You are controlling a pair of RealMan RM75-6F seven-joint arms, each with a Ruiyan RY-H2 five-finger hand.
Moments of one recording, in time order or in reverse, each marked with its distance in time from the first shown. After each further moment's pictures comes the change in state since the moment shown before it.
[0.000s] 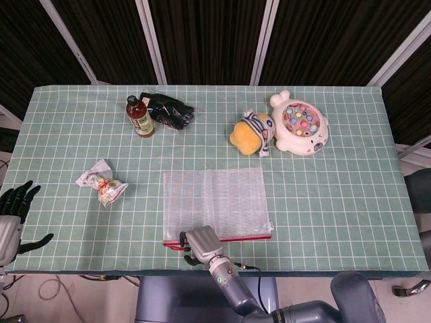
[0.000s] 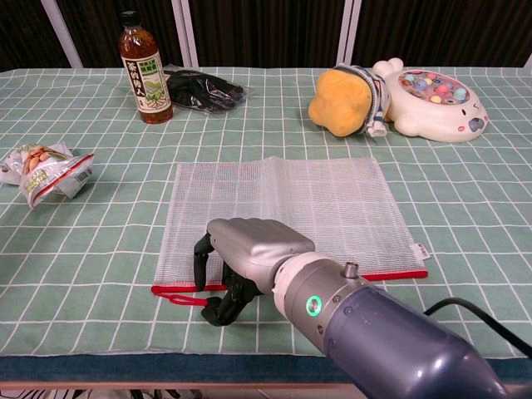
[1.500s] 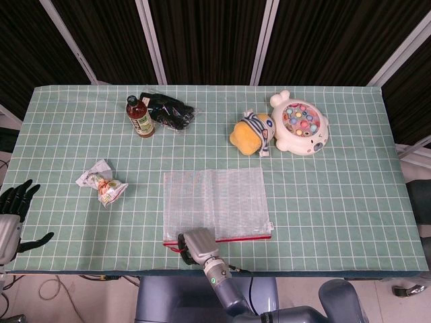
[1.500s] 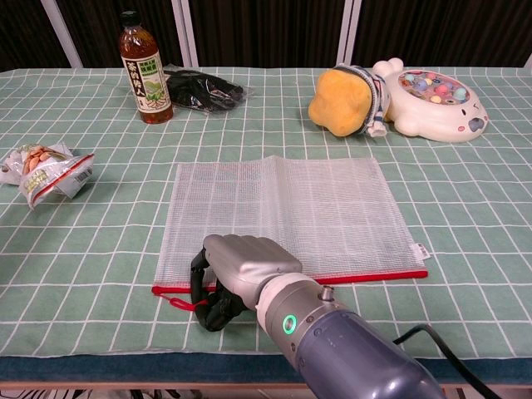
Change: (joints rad) left arm -0.005 -0.003 -0.004 0.006 -0.006 -0.002 -0.019; right arm -0.031 -0.107 0.016 0.125 0.000 -0.014 0.021
